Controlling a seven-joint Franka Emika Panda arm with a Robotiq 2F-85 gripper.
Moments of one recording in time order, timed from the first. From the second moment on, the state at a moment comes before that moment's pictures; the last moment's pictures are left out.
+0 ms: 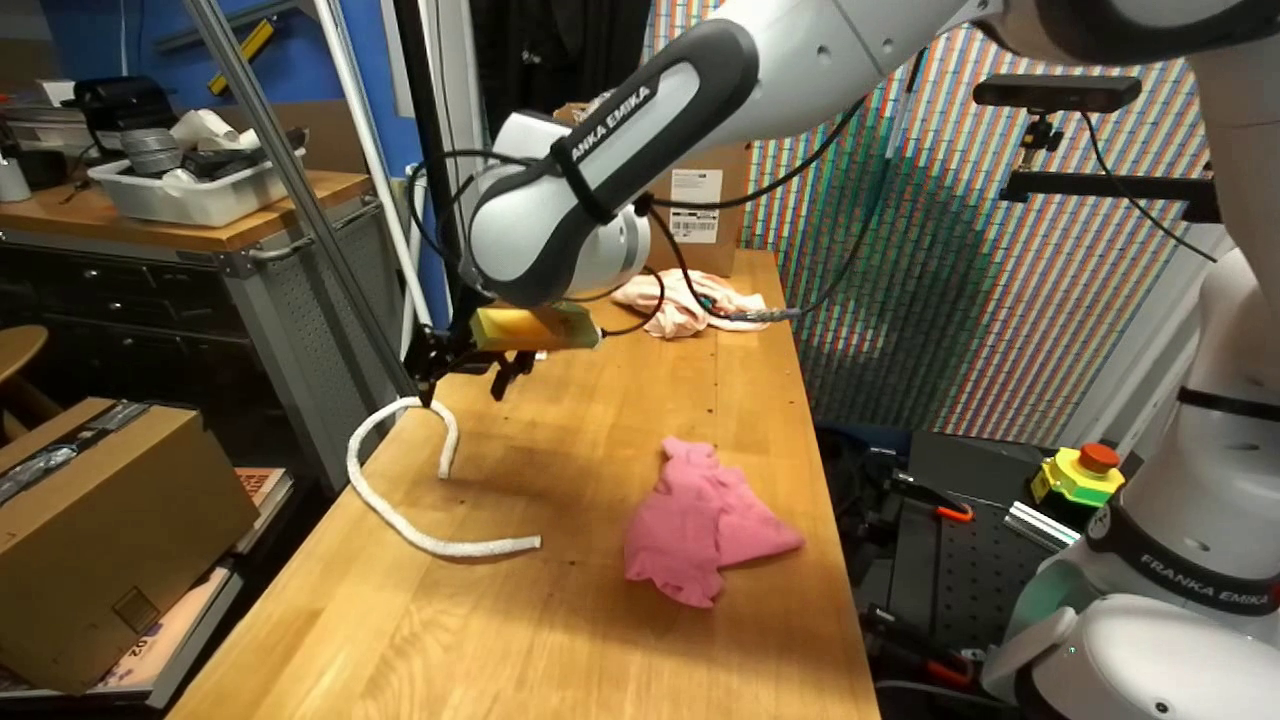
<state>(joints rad) 0.19 0.59 0.04 -1.75 0.31 2.67 0.34</state>
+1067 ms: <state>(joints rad) 0.00 -0.17 -0.04 -2.17 0.08 1.84 -0.06</state>
